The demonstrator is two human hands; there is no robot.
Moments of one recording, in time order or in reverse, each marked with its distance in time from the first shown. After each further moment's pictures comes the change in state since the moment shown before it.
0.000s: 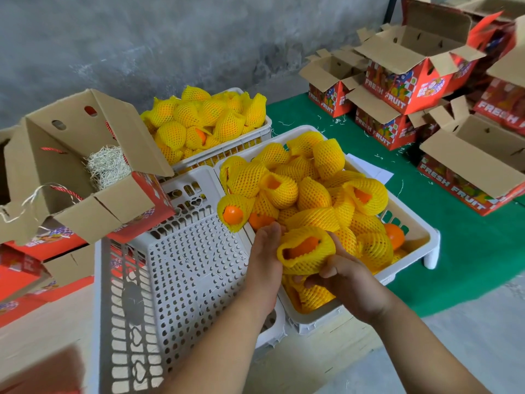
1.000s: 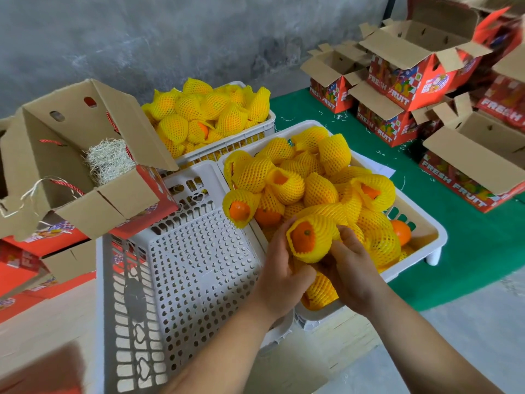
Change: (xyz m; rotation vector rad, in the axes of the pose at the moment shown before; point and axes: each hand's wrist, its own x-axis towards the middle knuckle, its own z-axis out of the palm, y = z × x) left_hand -0.020 -0.010 -0.015 0.299 -0.335 0.329; right_hand 0.026 0.015 0.013 0.172 0.395 -0.048
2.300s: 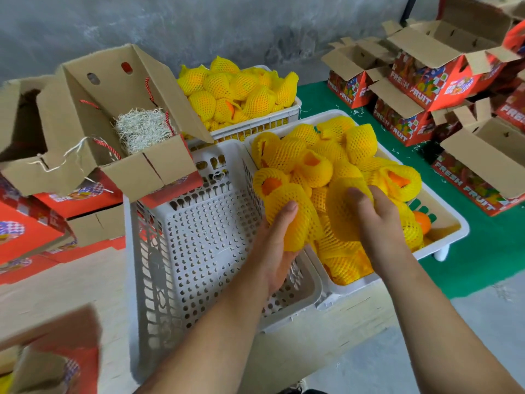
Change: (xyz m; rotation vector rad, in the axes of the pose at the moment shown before) left_hand -0.018 0.024 -0.056 -0.638 0.153 -0.359; right_hand -0.016 -0.030 0.053 -0.766 0.271 -0.368
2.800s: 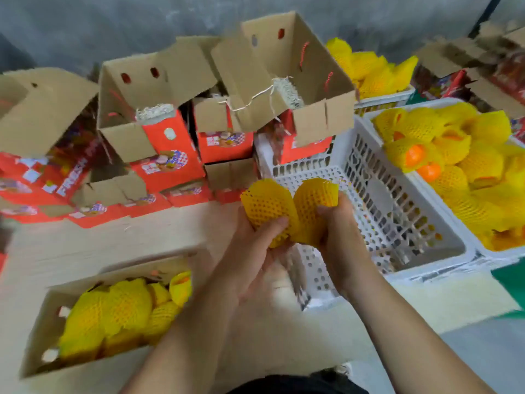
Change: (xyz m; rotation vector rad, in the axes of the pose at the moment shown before) left_hand -0.190 0.070 -0.262 0.016 0.193 0.209; right_hand -0.207 -0.060 0.272 0.384 -0.374 0.106
